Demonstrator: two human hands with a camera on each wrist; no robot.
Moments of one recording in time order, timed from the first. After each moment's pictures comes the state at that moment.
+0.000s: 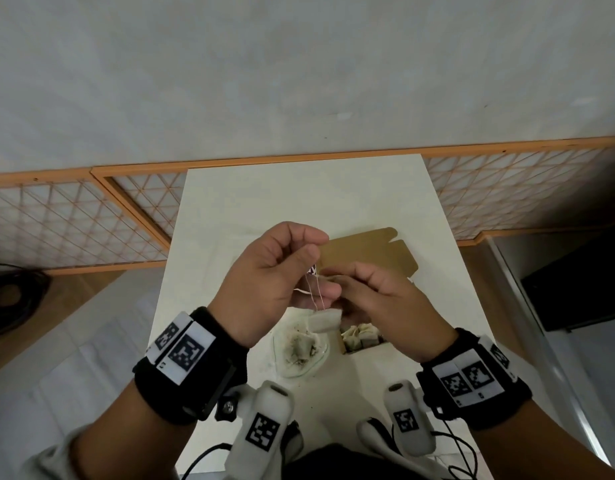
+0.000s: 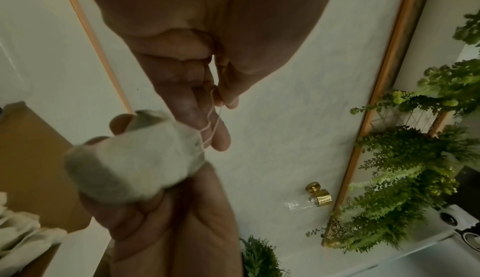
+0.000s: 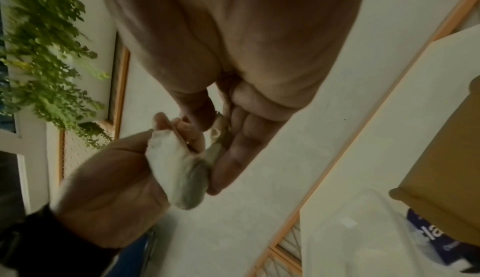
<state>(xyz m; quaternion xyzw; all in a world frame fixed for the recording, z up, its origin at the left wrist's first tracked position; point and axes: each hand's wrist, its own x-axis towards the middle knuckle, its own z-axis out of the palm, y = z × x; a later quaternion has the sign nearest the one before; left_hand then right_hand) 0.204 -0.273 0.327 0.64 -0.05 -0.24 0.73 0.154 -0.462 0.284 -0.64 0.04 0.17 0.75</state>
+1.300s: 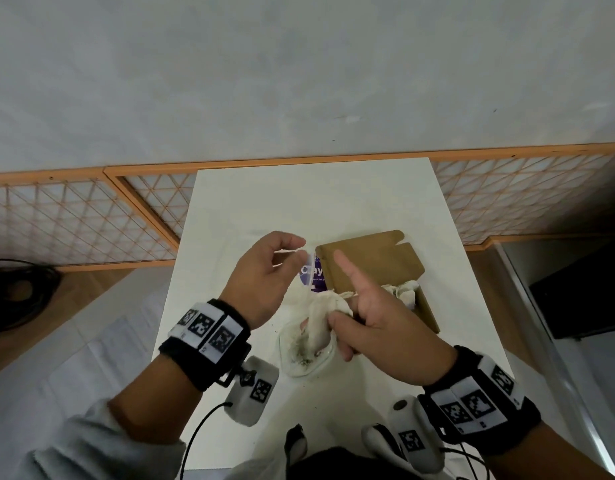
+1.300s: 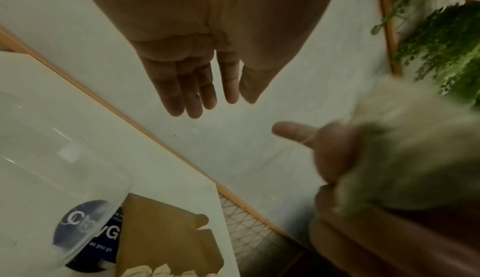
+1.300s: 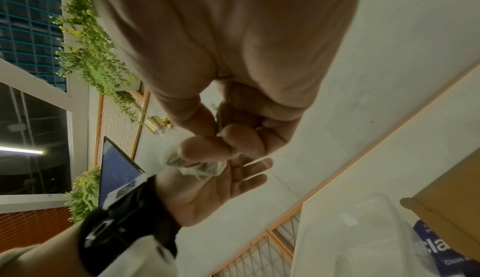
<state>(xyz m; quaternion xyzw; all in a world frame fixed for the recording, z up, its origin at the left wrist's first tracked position) 0.228 -0.253 0.280 0.84 -0.06 -0.12 0.52 0.138 -0.446 0.285 -0.74 -0.04 0.19 0.65</state>
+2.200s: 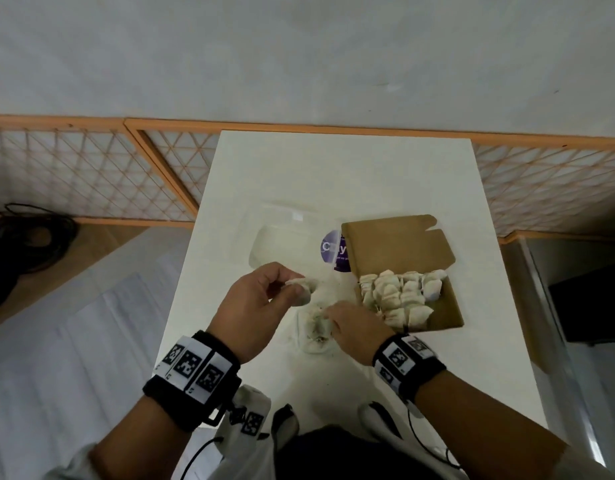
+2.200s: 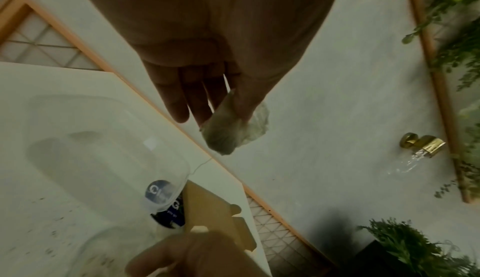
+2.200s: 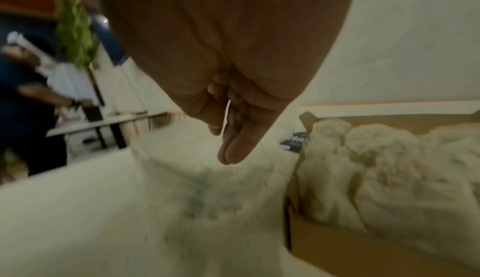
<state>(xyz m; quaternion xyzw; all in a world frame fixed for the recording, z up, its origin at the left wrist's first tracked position) 0.180 -0.197 0.239 0.83 -0.01 -0.16 0.54 0.172 -0.407 0.110 -0.92 -0.13 0.28 0.24</state>
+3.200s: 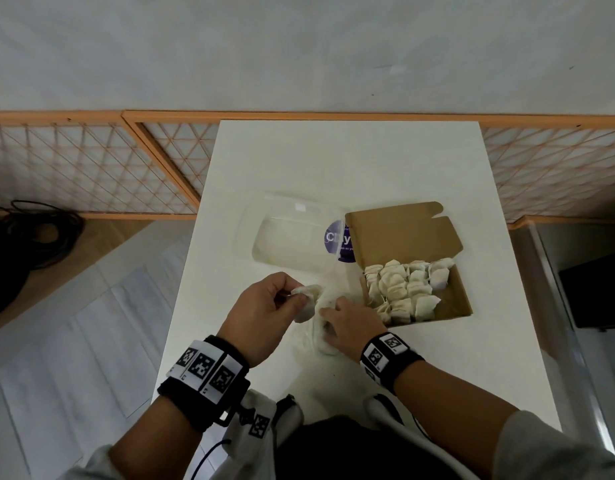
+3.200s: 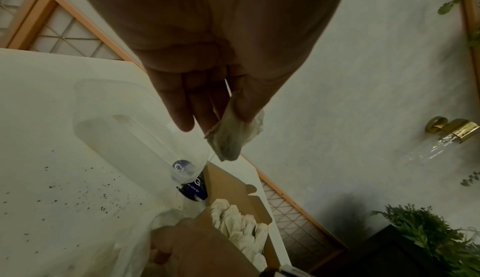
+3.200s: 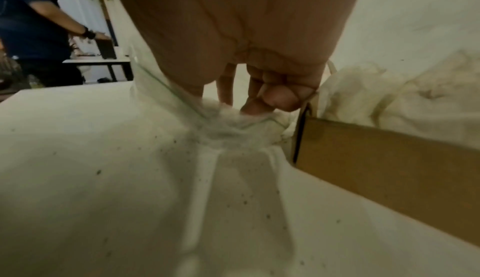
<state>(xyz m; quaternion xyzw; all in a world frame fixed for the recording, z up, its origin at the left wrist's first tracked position) 0.171 -0.198 0.216 0.84 0.03 -0.21 0.49 0.165 -0.395 0.056 -0.95 -0.15 0.25 0.10</state>
